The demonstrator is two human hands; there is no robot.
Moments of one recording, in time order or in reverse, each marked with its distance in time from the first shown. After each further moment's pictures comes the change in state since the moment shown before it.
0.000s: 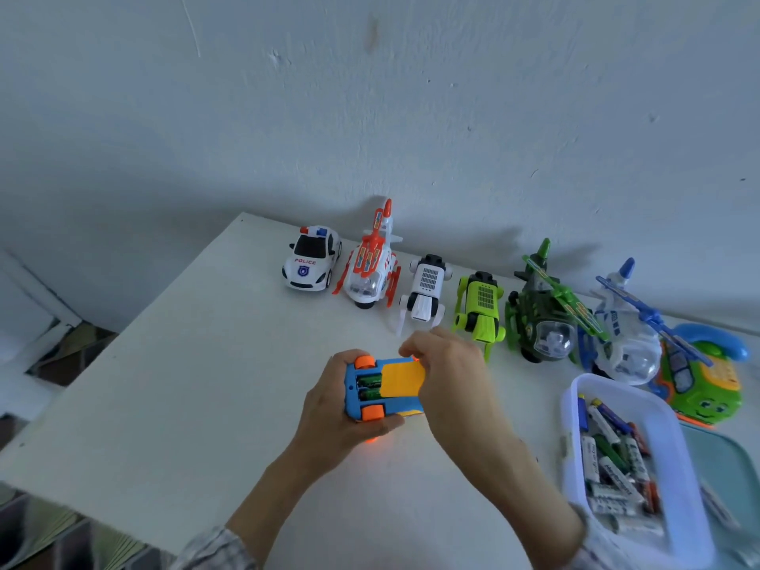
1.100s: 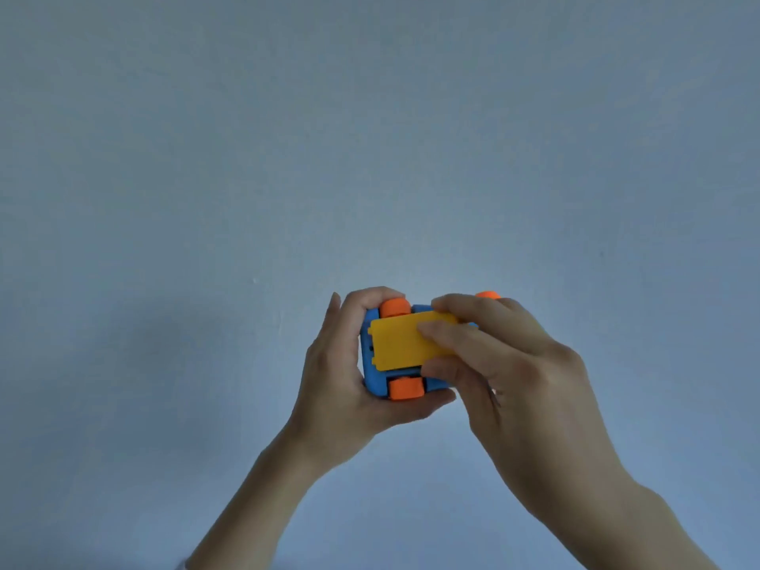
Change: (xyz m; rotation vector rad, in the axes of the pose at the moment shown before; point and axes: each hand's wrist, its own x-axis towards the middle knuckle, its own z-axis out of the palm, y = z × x) left_hand 0.114 0.385 -0.148 0.037 0.328 1.104; right_hand 0.020 -0.131 -0.283 -0.156 1.259 -0.971
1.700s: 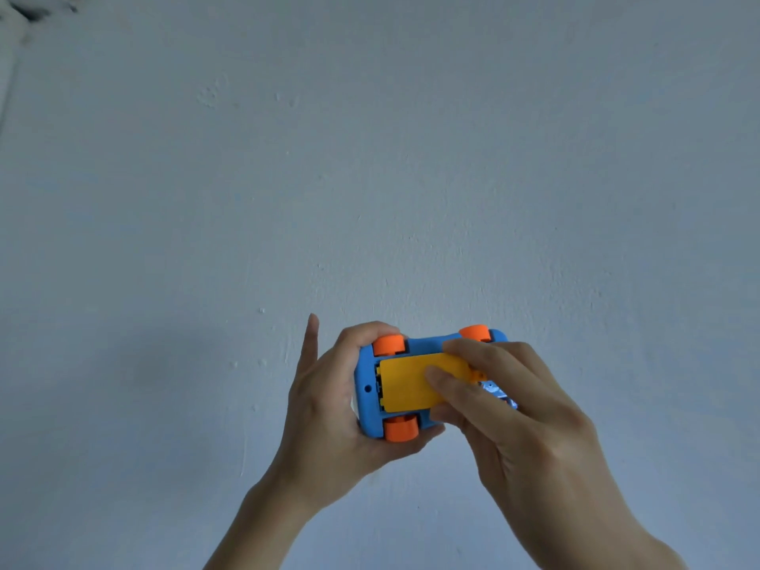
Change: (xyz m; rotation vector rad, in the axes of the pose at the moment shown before) left_hand 0.005 0.007 -0.013 0.198 0.071 0.188; right_hand 0.002 0.002 -0.002 -0.096 0.077 -0.151
